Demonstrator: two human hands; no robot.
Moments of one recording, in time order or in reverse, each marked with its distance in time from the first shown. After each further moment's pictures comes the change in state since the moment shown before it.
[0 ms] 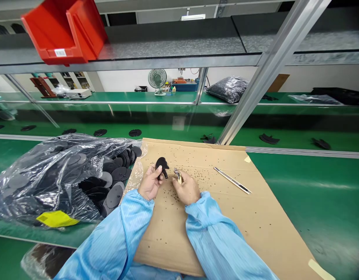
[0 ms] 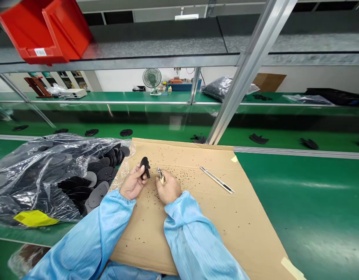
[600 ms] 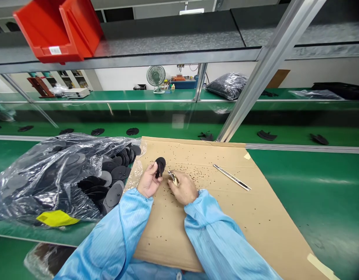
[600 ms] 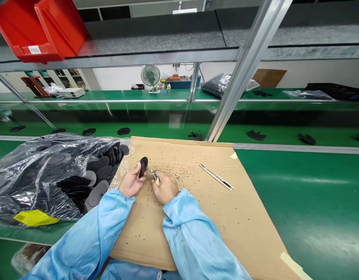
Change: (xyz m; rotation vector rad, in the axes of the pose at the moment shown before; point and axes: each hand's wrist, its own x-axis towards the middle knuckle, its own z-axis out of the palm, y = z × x) left_hand 0.005 0.004 -0.003 -0.067 0.058 -0.112; right_hand -0.004 -0.004 0.000 -0.067 -0.115 -0.174
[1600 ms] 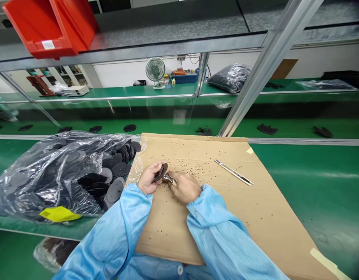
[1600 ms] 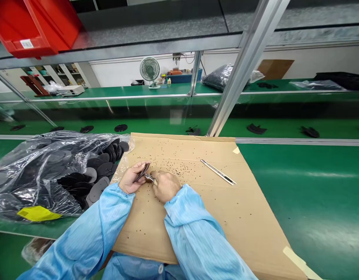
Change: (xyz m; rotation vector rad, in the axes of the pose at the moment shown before) left_hand 0.002 -0.001 -0.010 0.271 -0.148 -0.070; right_hand -0.002 -0.010 -0.017 -0.293 -0.322 -0.080
